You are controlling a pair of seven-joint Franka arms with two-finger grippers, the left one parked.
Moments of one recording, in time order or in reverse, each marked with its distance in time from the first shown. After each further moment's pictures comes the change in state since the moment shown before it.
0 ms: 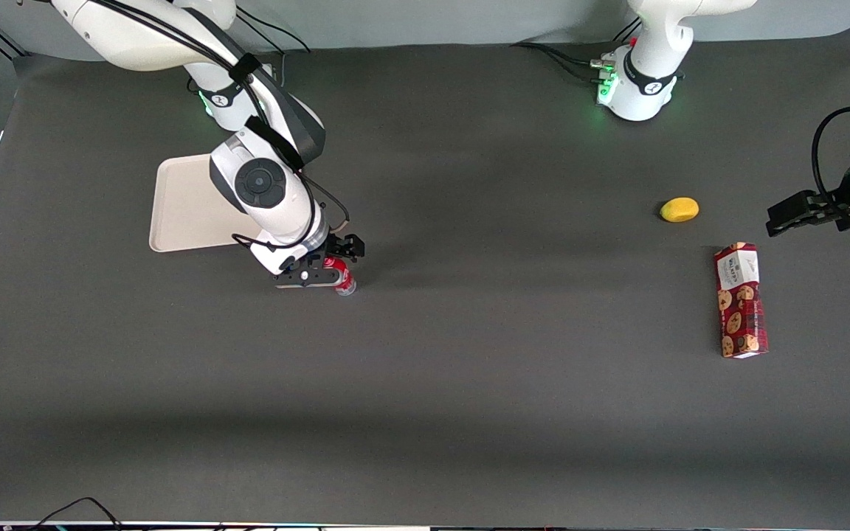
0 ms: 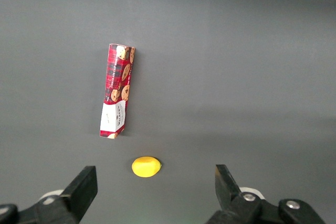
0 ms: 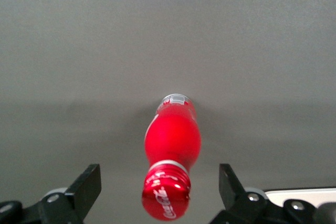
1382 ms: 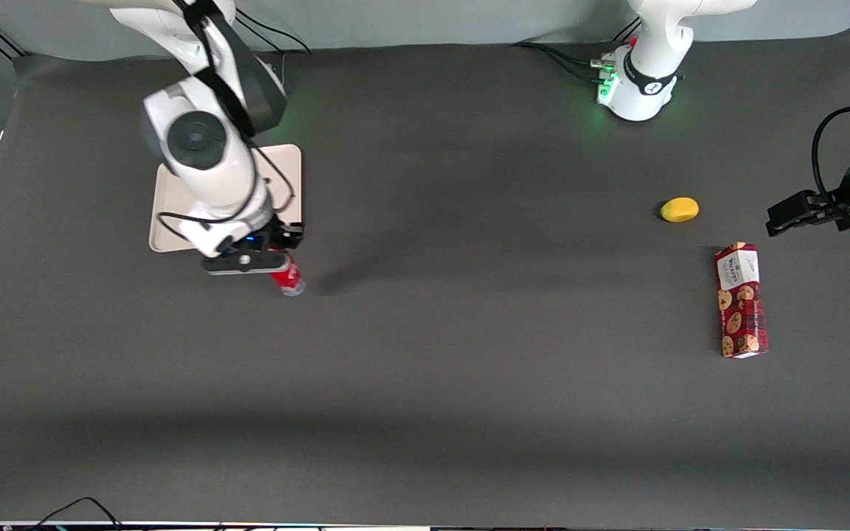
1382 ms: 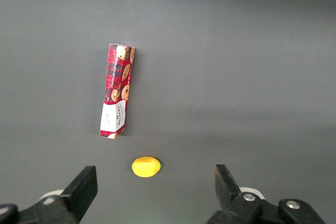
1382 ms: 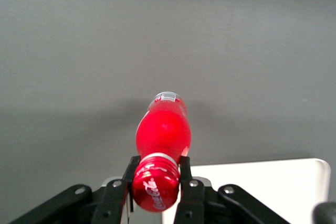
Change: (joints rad) arm -0.076 -0.263 -0.081 0.057 0.072 -0.297 -0.285
